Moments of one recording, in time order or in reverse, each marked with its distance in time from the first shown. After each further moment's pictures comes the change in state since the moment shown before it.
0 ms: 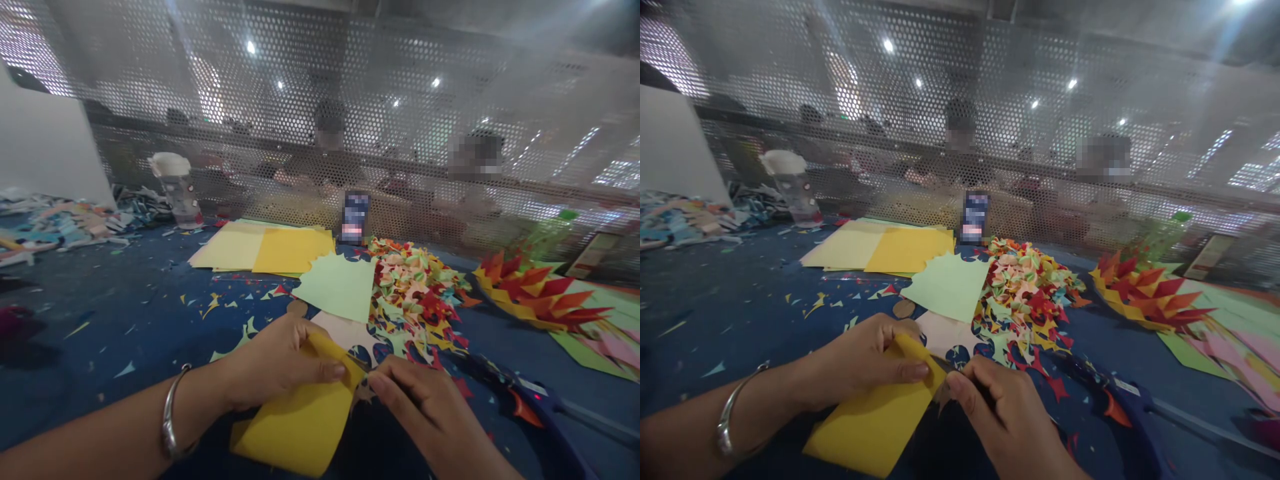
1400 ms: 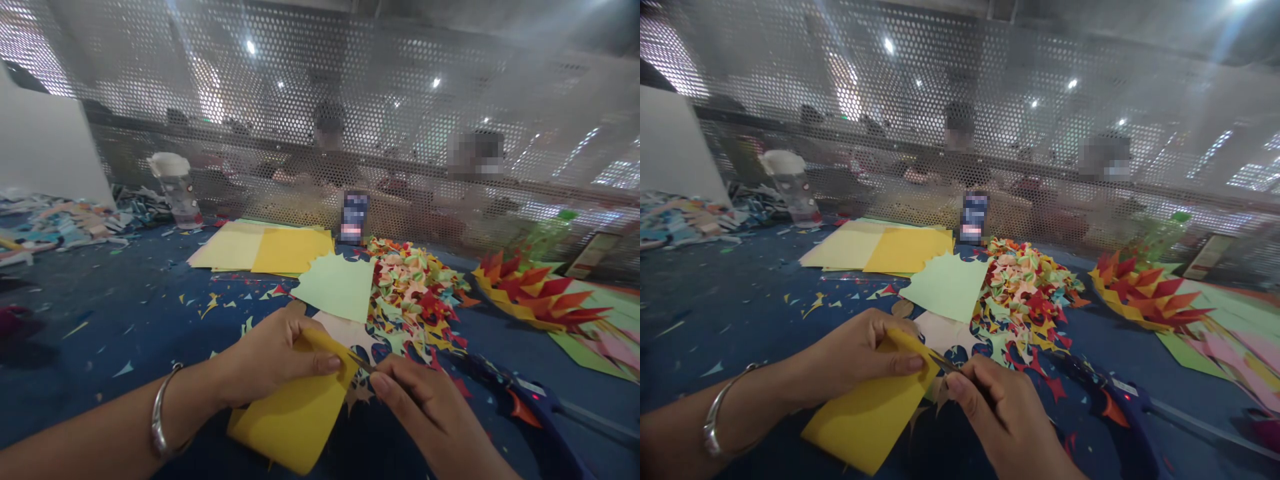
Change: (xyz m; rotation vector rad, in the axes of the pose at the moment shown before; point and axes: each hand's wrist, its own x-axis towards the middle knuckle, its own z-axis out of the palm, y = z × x) left_hand 0.000 0.000 -0.005 0.157 0.024 0.106; right_hand -0.003 0.000 -0.001 0.081 0.015 0.033
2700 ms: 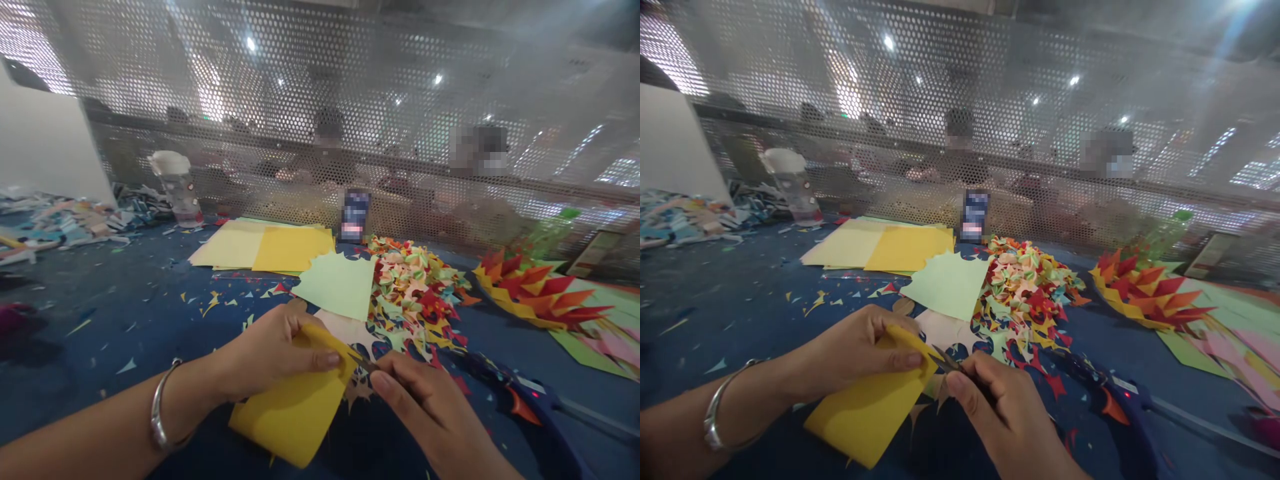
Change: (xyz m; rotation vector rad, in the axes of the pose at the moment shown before) left_hand -0.005 0.011 0.001 -0.061 -0.014 -0.045; right_hand -0.001 -0.002 -0.002 0.064 -0.039 0.013
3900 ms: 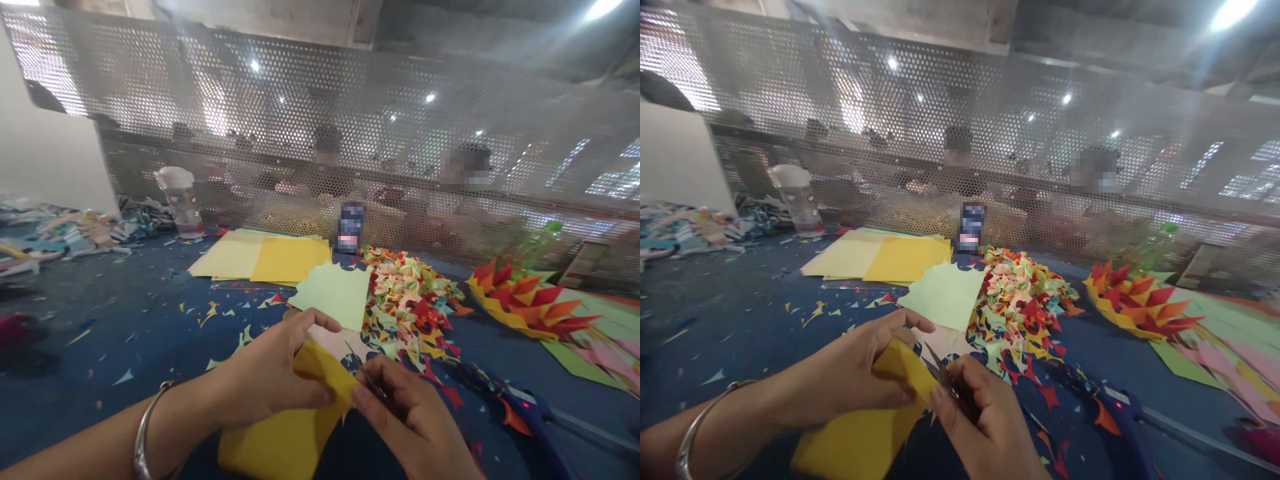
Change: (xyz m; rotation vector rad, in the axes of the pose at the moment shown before) left_hand -0.006 0.006 0.011 0.154 0.018 0.088; right_hand 0.004 -0.010 0.015 0.321 0.041 -0.020
